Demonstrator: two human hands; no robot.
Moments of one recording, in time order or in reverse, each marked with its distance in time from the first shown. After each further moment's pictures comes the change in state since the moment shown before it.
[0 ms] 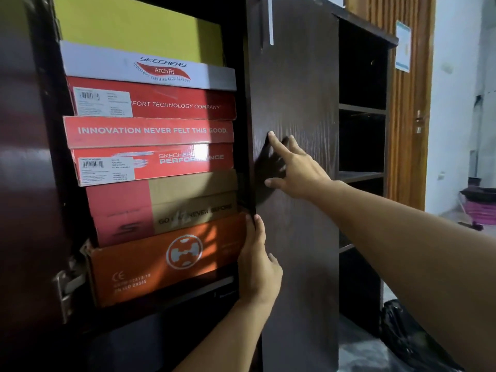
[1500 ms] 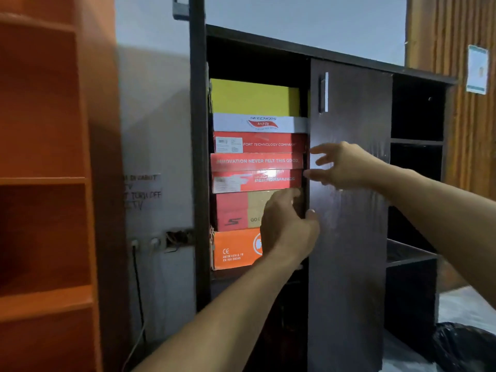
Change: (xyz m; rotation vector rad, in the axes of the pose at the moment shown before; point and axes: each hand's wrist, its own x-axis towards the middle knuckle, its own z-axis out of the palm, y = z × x) left_hand -0.040 0.154 -0.235 -0.080 0.135 -0.130; right_hand -0.104 -0.150 -0.143 0.179 -0.106 -0.144
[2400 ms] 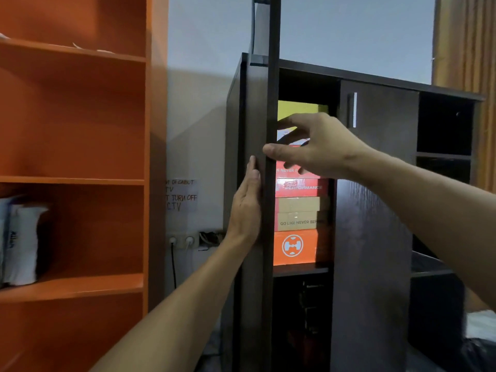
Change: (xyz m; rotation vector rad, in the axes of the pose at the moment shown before) left_hand 0.019 -0.038 -0.130 -0.521 -0.071 0.039; right_hand -0.054 -0.159 -0.017 0.252 0.094 -0.348
